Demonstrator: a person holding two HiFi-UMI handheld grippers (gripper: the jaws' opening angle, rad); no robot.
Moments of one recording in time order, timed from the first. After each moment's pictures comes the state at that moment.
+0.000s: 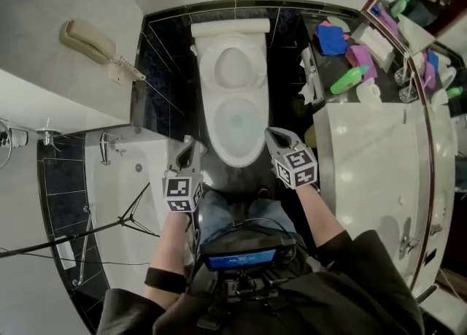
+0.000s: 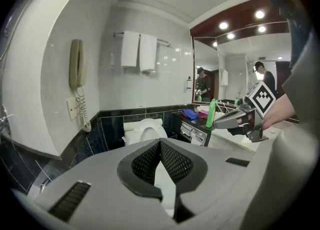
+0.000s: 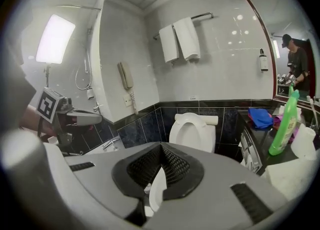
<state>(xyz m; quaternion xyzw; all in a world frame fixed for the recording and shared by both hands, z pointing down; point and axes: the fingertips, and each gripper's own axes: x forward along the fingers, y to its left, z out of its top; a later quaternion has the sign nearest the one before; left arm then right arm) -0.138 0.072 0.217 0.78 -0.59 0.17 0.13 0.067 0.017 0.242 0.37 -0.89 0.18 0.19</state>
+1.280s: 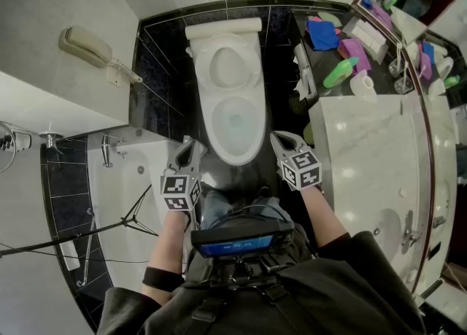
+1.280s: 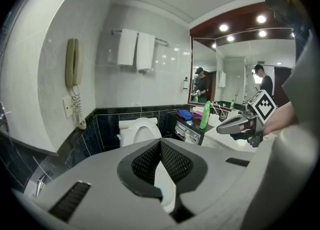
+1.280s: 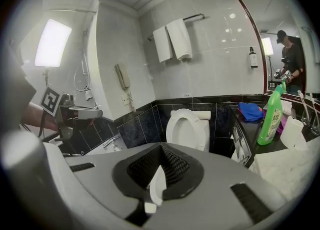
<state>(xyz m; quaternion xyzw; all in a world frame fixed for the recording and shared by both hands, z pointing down) -0.113 0.085 0.203 0.79 -0.57 0.17 0.15 0.116 0.044 0.245 0.39 -0.88 0.20 0.19</state>
